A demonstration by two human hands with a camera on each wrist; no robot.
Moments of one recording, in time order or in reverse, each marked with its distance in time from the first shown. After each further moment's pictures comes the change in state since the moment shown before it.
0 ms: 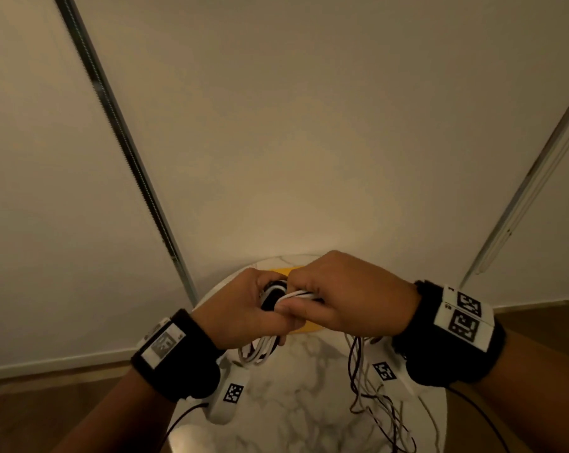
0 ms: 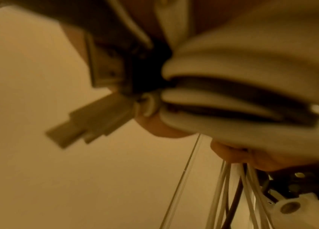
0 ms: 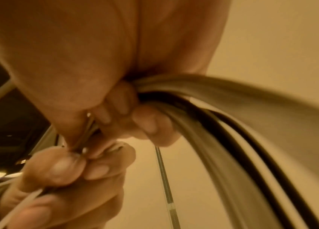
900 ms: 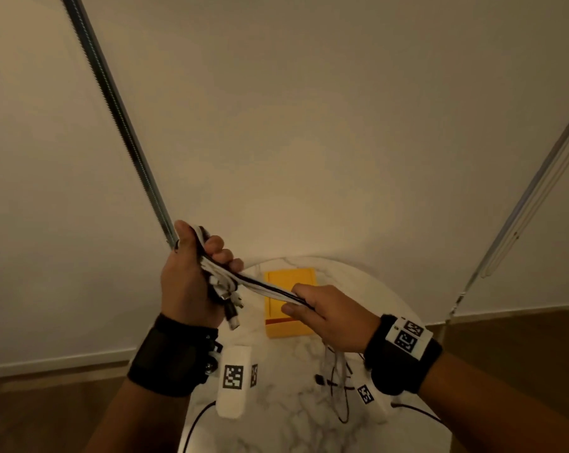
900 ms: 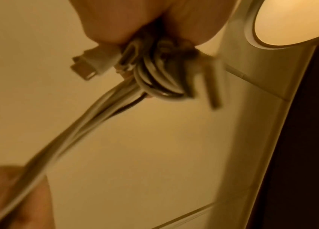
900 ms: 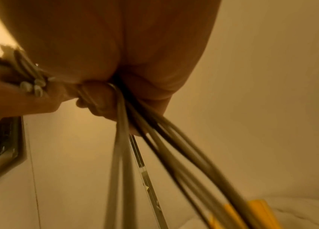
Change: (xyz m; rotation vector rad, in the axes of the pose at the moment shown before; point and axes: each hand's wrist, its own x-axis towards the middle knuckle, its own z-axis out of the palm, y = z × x) left_hand 0.009 0.001 -0.024 -1.141 0.824 0.080; right_hand 0.000 0.044 0.092 0.351 0.042 0.251
